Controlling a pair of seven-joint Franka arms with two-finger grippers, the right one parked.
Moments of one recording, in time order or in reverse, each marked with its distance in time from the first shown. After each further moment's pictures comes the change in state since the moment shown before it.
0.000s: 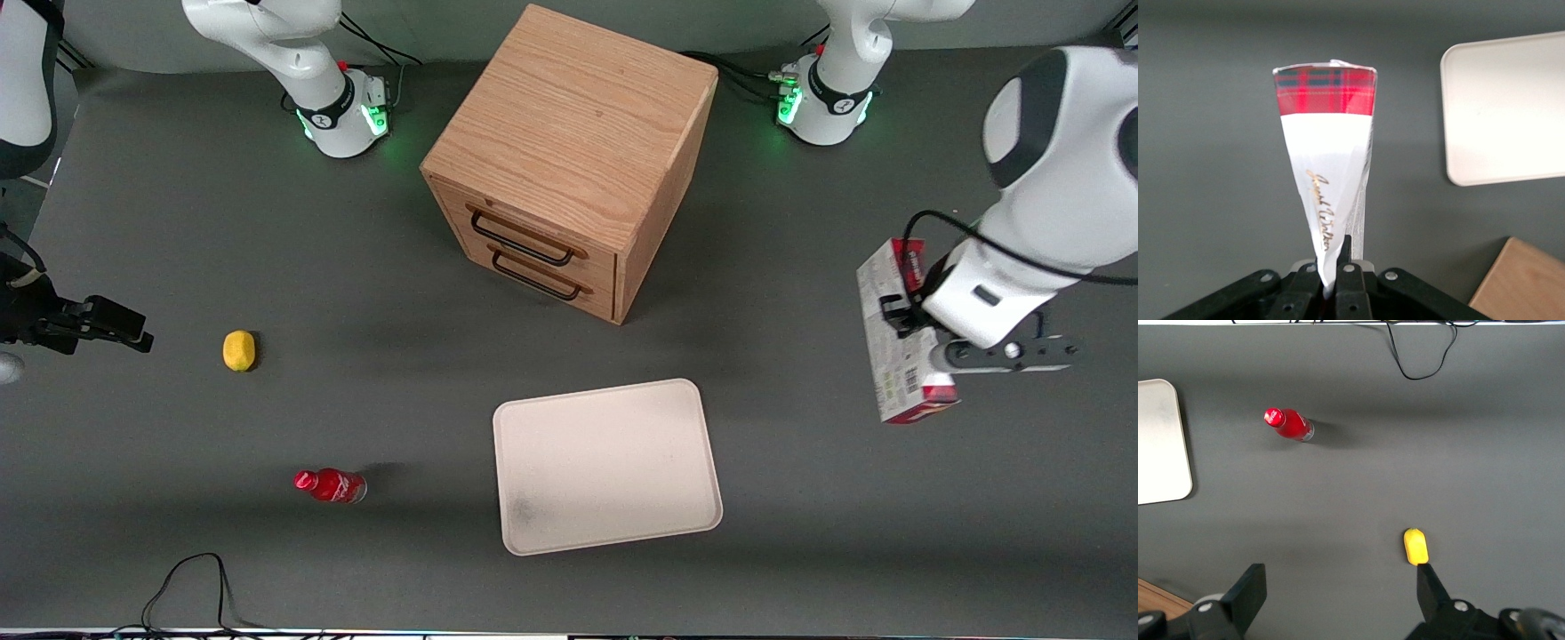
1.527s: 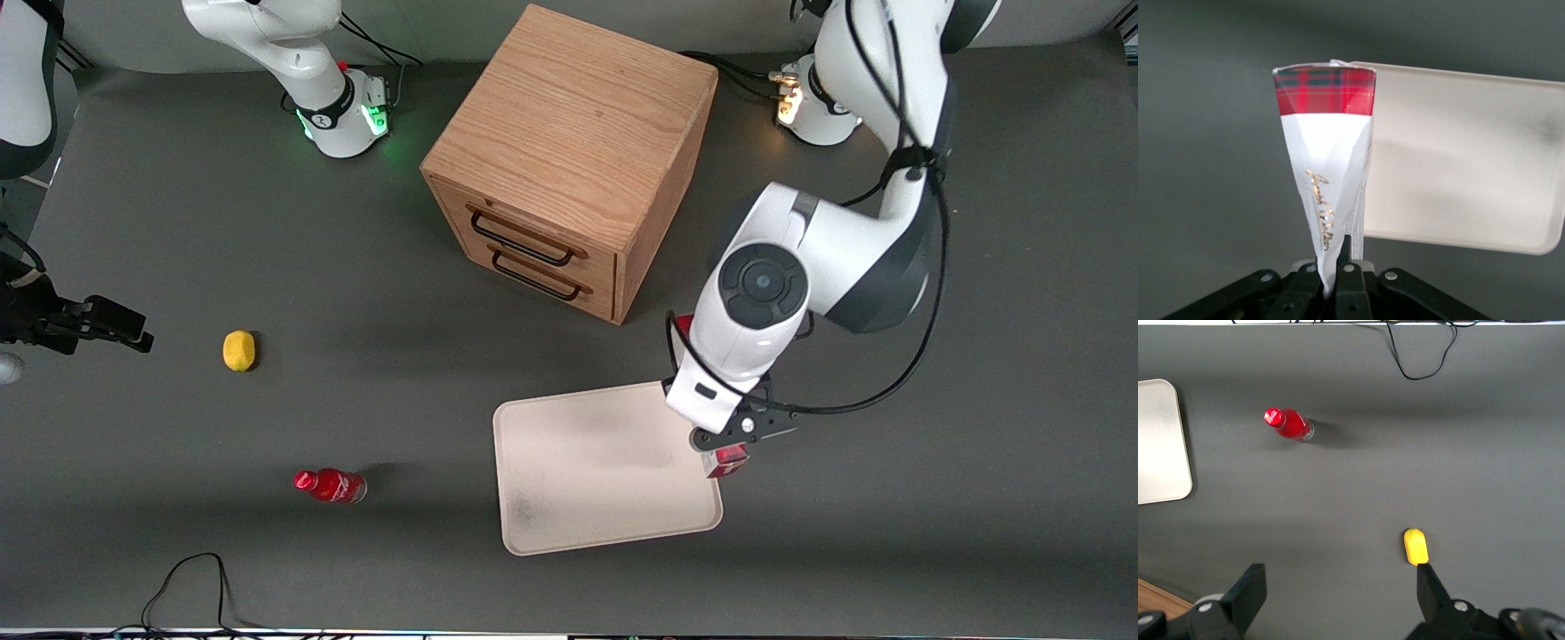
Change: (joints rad) arm -0.261 0.492 0.006 0.458 0.011 0.047 -0.469
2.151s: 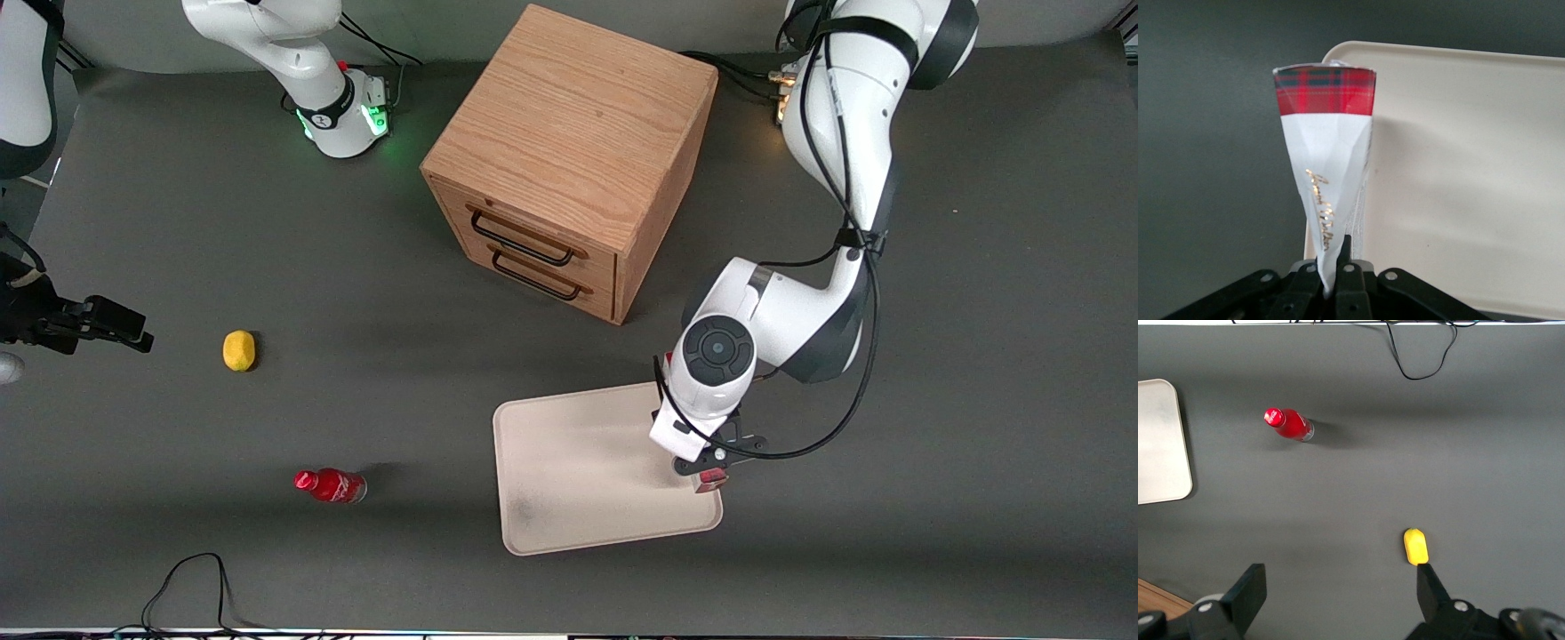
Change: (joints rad) arm 0.000 0.131 0.000 -0.082 0.031 0.196 -0.009
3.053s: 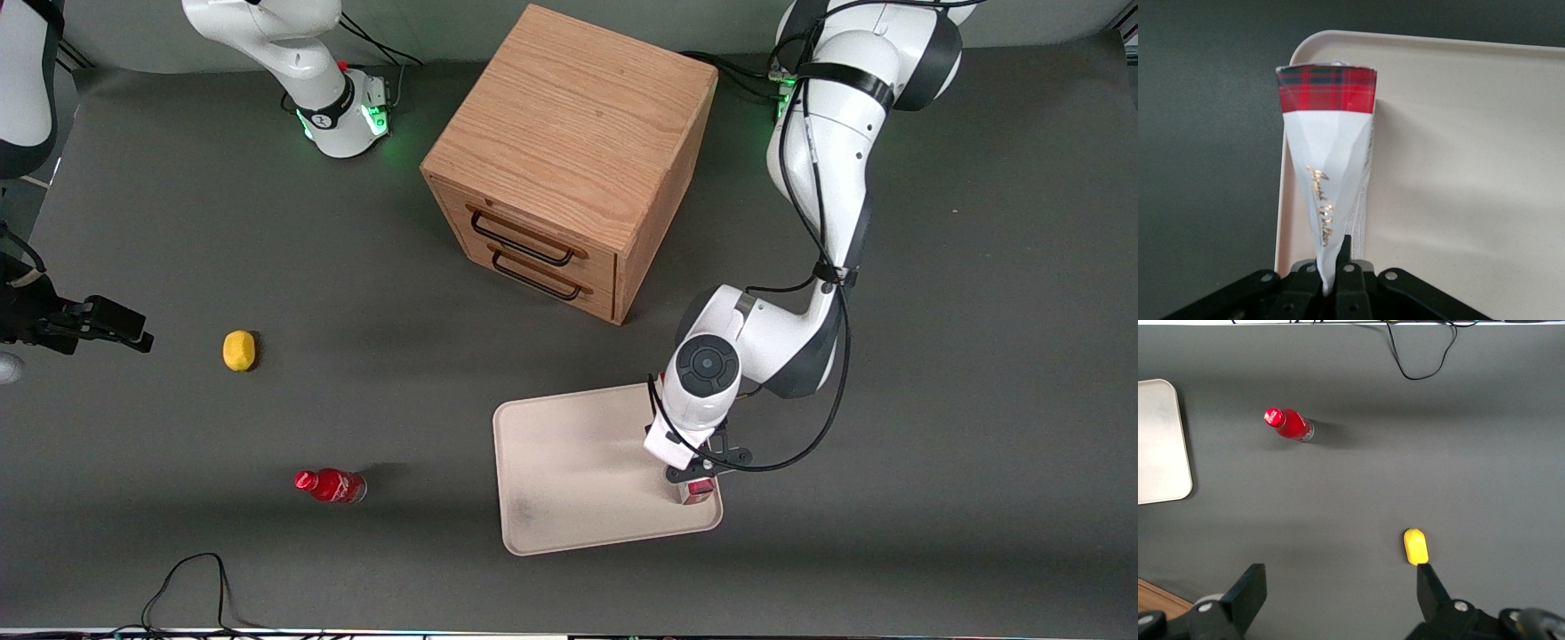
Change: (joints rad) arm 0.001 0.064 0.001 -0.043 0.003 0.152 0.000
